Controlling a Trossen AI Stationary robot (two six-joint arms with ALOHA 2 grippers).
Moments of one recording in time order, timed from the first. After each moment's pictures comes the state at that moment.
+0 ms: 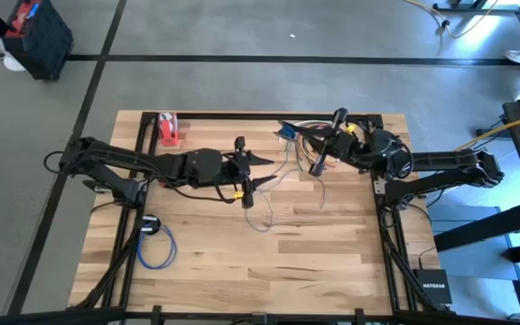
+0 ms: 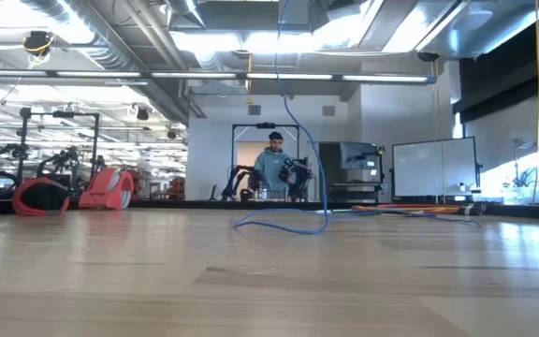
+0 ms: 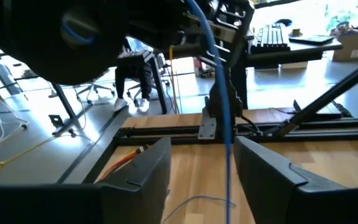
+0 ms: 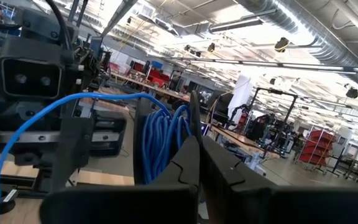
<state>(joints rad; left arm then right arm) -0.11 1.45 1.19 0.14 -0.33 0.14 -0.06 1.02 0.79 0.52 0.25 -0.43</state>
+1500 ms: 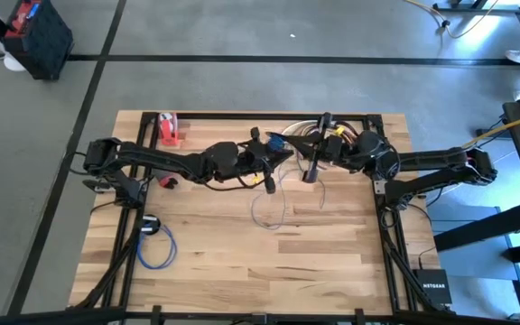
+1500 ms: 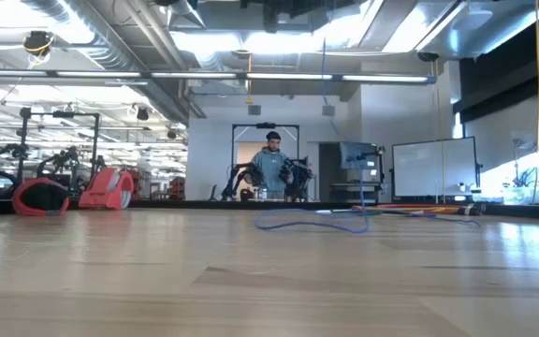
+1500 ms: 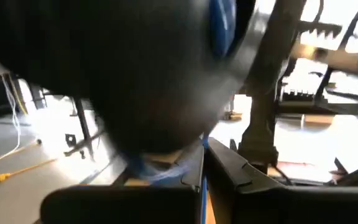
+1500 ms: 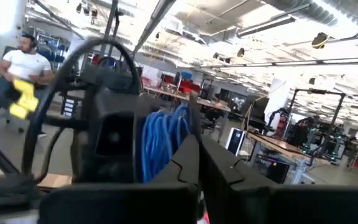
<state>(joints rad) 0.01 1.66 1.19 0.55 -0.30 0.09 -0.06 1.12 0.79 0.63 0.10 -0.31</state>
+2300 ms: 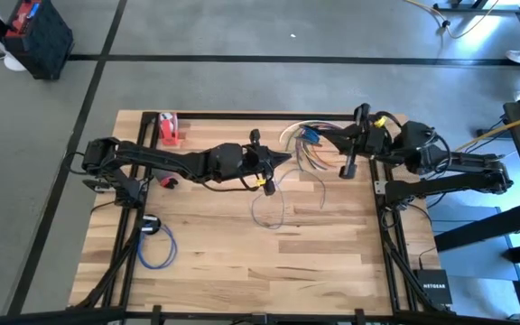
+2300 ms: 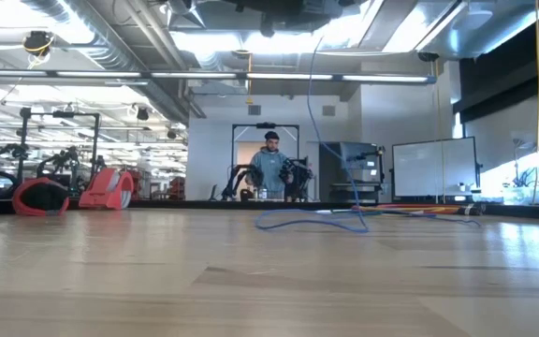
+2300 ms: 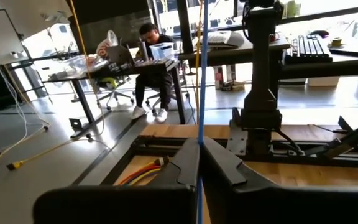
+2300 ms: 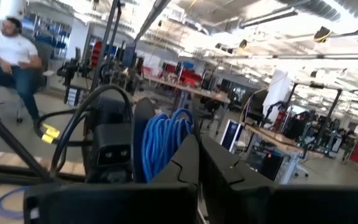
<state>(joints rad) 0.01 1.66 1.19 0.37 -0.32 0.13 -0.06 0.78 0.89 0.16 0.11 -0.32</state>
